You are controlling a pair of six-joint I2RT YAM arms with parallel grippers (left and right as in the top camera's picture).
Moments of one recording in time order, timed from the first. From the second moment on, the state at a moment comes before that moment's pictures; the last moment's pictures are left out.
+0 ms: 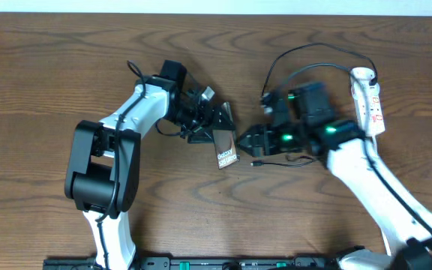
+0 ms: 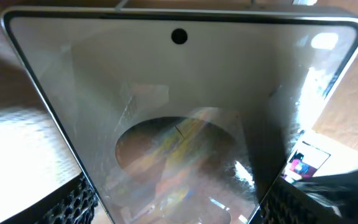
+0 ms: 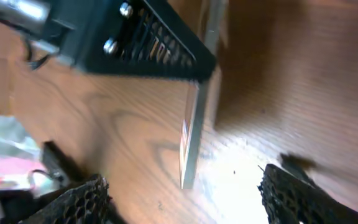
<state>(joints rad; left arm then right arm) -0.27 2.03 1.36 -0.82 0.94 -0.32 0.41 1.49 1.03 -0.59 -0.57 0.31</state>
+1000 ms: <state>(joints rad) -0.30 2.03 1.36 -0.81 0.94 -0.27 0.53 1.69 1.03 -0.45 -0.48 0.46</state>
